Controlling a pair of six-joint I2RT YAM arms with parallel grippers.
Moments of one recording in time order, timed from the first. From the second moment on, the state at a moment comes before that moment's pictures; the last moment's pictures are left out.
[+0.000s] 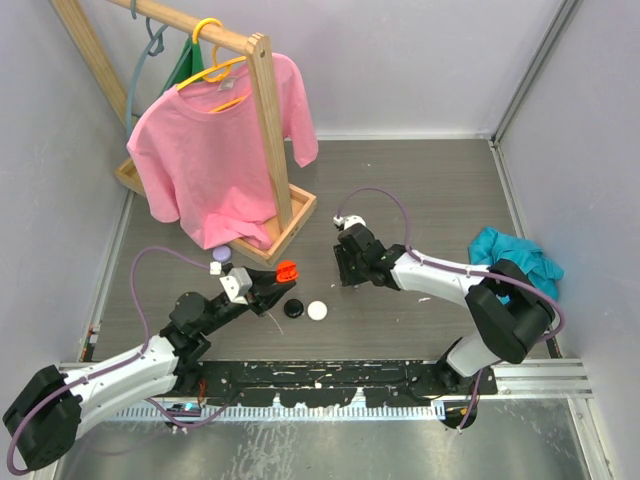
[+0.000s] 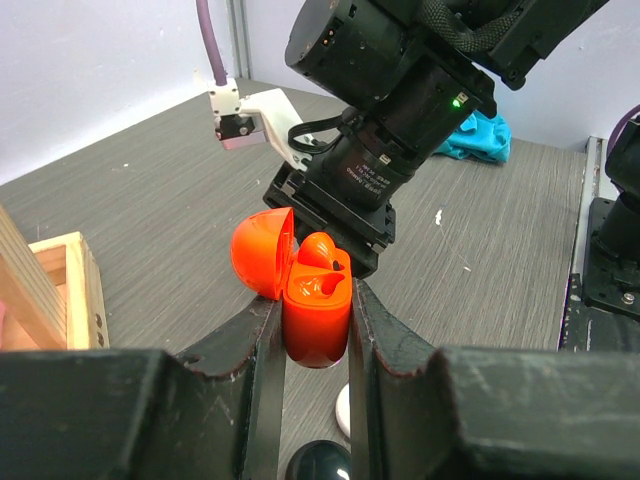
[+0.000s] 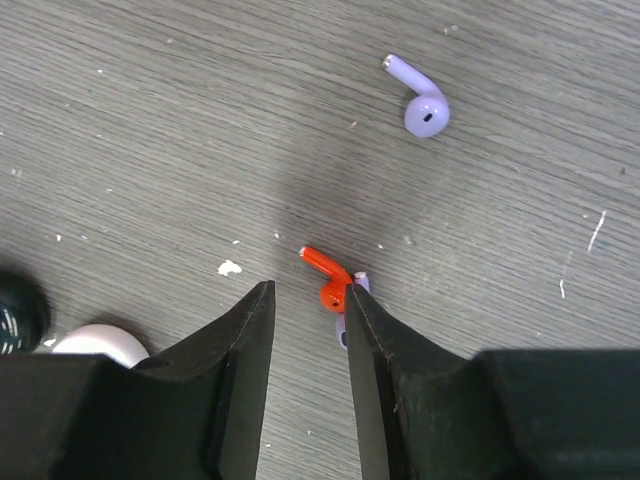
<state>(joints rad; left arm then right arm) -0.79 0.72 0.08 0.86 0.25 -0.04 0.75 1.51 0.81 -0.22 0.13 0.38</state>
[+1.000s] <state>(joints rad) -0.79 0.72 0.08 0.86 0.25 -0.04 0.76 1.61 0.84 -0.26 0.17 0.35</state>
